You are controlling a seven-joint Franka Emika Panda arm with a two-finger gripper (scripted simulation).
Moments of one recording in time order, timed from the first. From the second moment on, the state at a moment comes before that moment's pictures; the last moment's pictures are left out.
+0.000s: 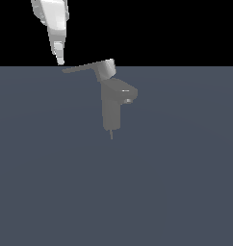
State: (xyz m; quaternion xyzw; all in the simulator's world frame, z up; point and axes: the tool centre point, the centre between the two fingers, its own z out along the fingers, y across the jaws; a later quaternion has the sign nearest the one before) arm 0.012 0.167 0.300 0.84 -0.53 -0.05 0.07
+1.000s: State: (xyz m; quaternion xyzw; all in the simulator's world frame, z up) arm 0.064 0.171 0.279 0.79 -0.60 -0.05 0.07
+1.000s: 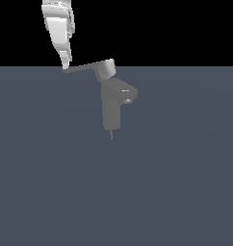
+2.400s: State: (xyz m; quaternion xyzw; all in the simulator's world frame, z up) arm 0.008 0.157 0.288 0.79 -0.60 -0.05 0.07
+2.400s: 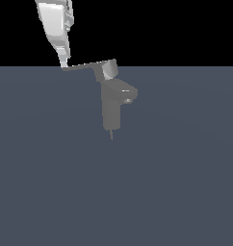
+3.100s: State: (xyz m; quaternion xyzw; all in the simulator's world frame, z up) arm -0.024 0.139 0.296 0.79 -0.61 -0.05 0.07
